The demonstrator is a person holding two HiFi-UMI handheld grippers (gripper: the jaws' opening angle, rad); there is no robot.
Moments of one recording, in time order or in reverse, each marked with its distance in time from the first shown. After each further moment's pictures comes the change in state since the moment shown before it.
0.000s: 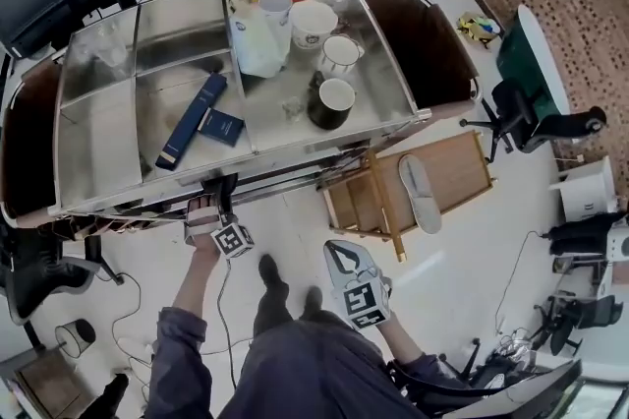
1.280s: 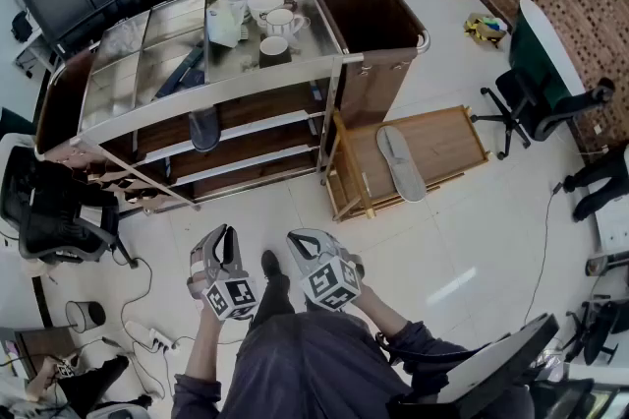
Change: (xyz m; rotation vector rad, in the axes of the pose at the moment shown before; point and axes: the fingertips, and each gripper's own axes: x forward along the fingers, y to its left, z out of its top) left arm -0.340 -0.047 0.132 -0.444 -0.167 0.061; right arm -0.127 0.067 -0.082 -0.128 -0.192 0.192
